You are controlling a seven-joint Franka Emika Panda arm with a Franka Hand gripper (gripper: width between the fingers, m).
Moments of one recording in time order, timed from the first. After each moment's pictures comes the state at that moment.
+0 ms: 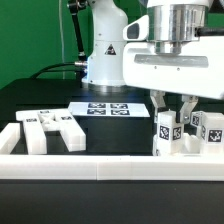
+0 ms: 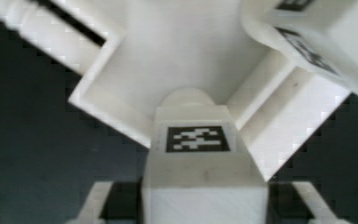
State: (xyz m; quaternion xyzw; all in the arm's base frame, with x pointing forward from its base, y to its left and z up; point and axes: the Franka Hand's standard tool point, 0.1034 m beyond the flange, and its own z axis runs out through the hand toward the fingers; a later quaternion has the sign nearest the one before) arm 0.622 0.063 0.079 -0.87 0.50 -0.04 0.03
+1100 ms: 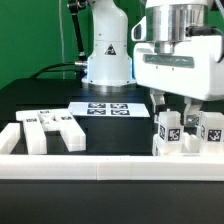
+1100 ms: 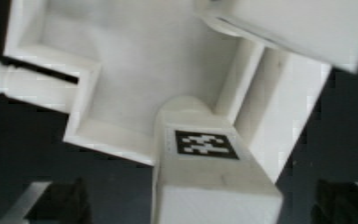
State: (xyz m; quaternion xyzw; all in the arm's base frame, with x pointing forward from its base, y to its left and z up) arm 0.620 0.065 0.078 -0.86 0.51 -0.03 0.04
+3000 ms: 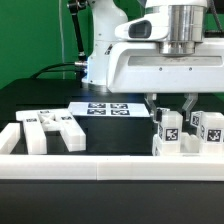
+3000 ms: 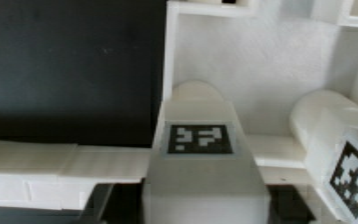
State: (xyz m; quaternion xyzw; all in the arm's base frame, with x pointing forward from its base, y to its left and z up) arm 0.621 0.059 0.078 -1.00 -0.03 -0.05 0.00
